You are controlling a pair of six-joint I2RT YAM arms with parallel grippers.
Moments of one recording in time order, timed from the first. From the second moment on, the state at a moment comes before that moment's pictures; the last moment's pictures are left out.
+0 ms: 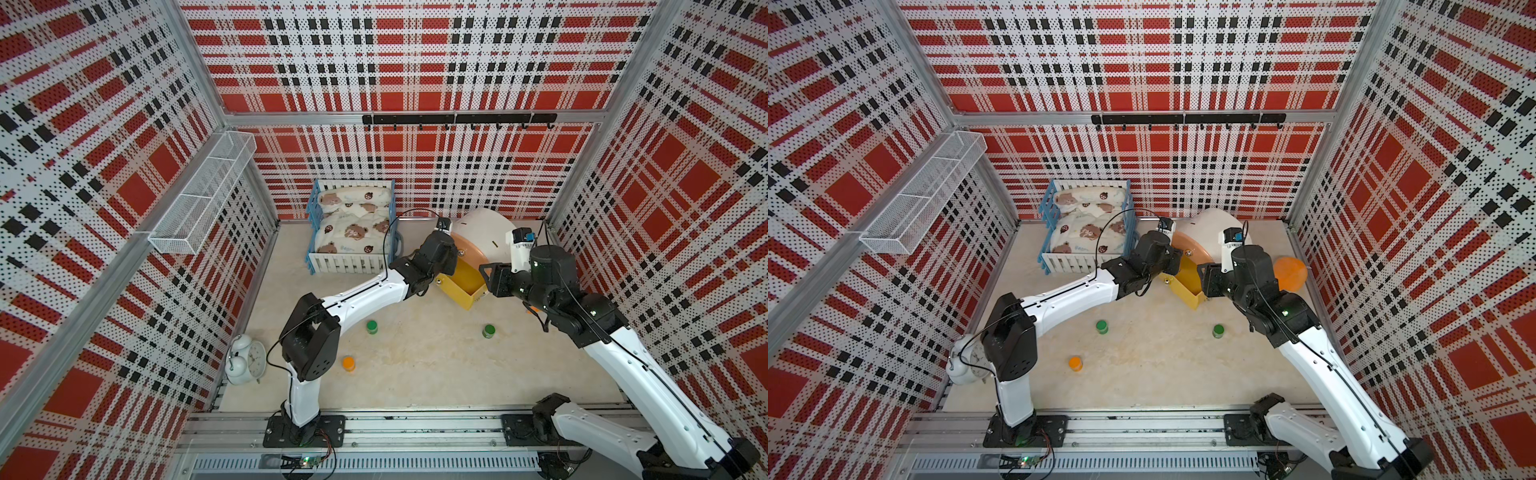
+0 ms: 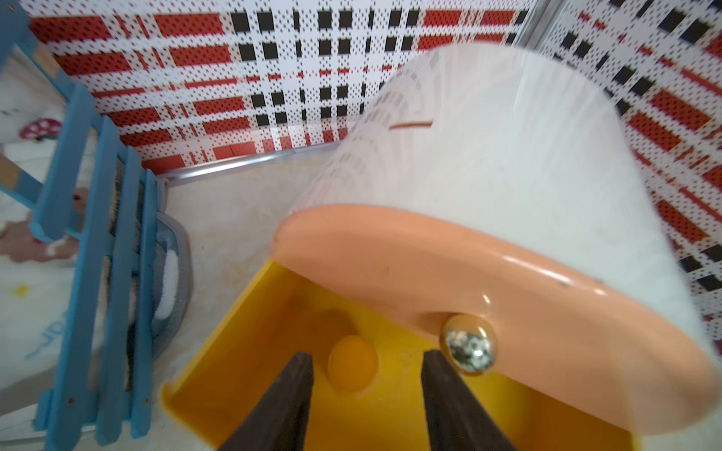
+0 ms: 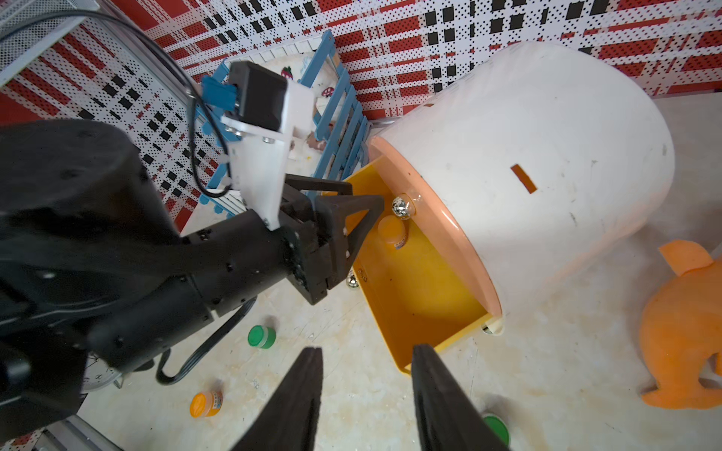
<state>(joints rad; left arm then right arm) -0.82 1.86 1.57 -0.19 -0.28 -0.31 0.48 1.00 1.19 -0.67 0.00 0.39</state>
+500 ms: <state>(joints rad) -0.50 1.24 1.17 -0.23 -0.16 -0.47 0.85 1.30 1.44 -0.65 0.08 0.43</state>
